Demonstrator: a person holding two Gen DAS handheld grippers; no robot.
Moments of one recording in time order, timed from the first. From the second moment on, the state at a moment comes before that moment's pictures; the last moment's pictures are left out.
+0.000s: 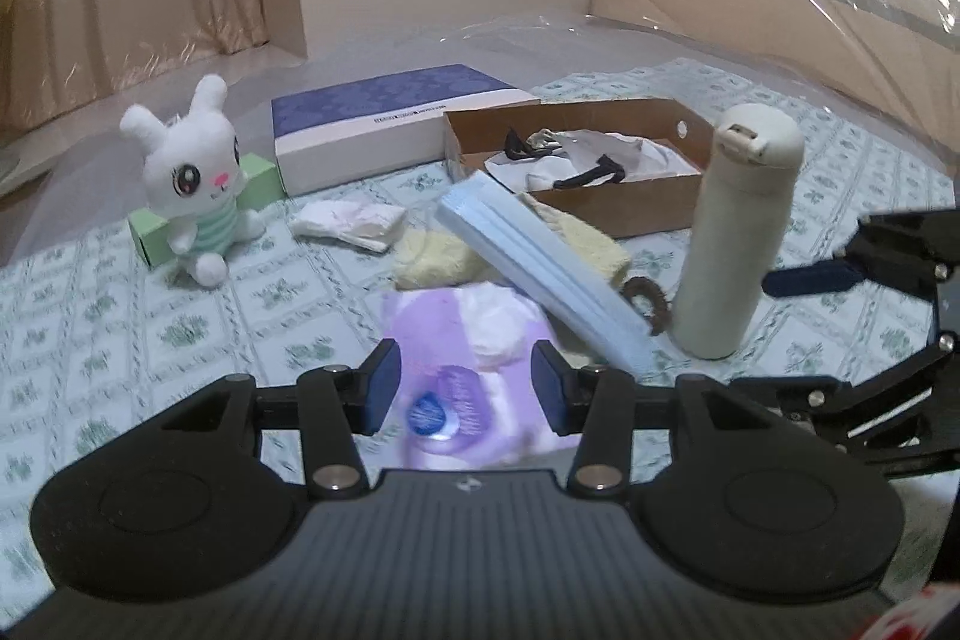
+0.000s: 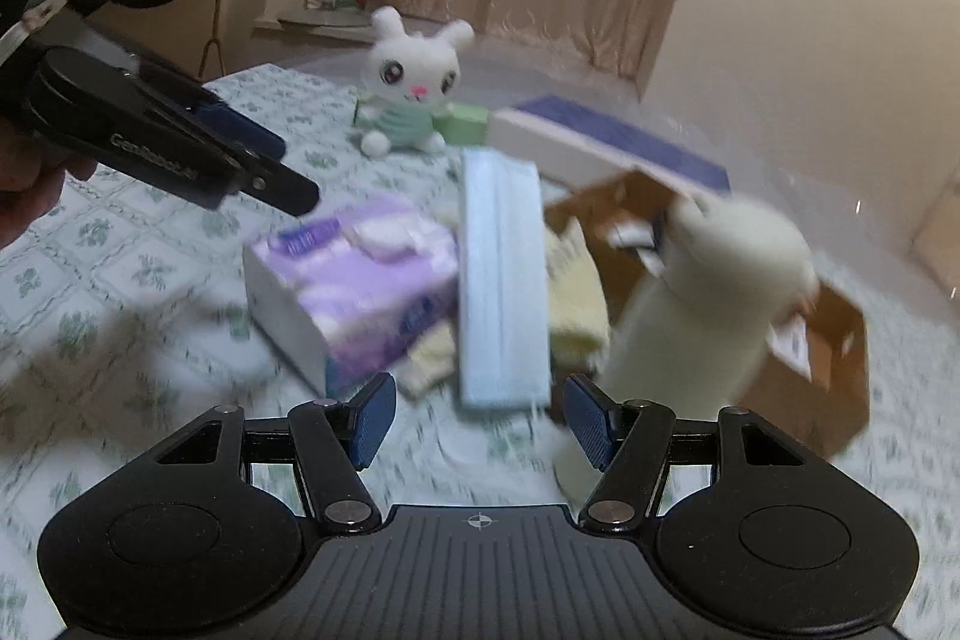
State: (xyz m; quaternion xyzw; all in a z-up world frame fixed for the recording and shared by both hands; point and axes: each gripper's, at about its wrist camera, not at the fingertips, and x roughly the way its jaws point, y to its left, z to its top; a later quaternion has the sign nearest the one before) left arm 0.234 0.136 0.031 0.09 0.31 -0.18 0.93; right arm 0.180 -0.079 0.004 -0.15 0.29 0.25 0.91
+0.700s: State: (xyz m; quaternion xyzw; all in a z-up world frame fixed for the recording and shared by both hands) left arm 0.265 0.176 0.010 0.08 0.30 -0.20 0.93; right arm 0.265 0.005 -0.038 -0.28 0.28 0.19 0.90
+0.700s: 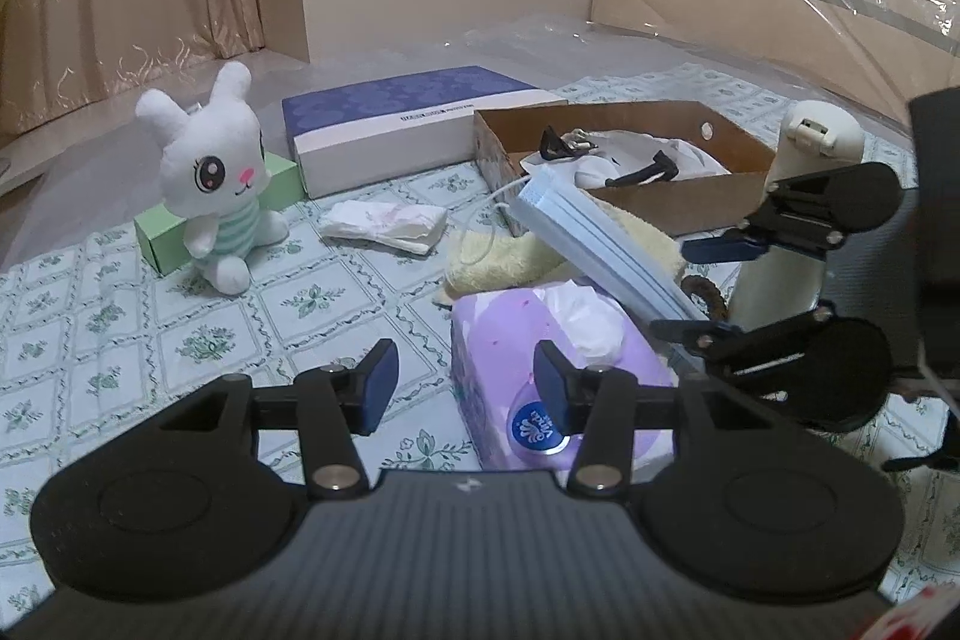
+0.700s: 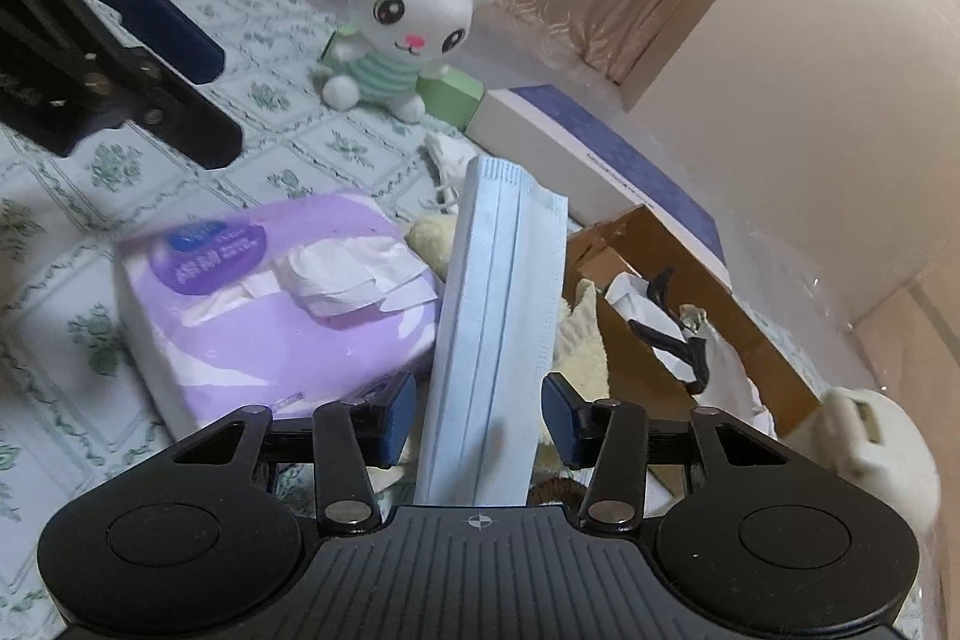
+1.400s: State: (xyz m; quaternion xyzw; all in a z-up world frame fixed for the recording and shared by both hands) left arm 0.271 0.175 0.001 0.08 0.30 -0.21 0.93; right arm 0.272 0.008 -0.041 -0.28 0.27 0.17 0.90
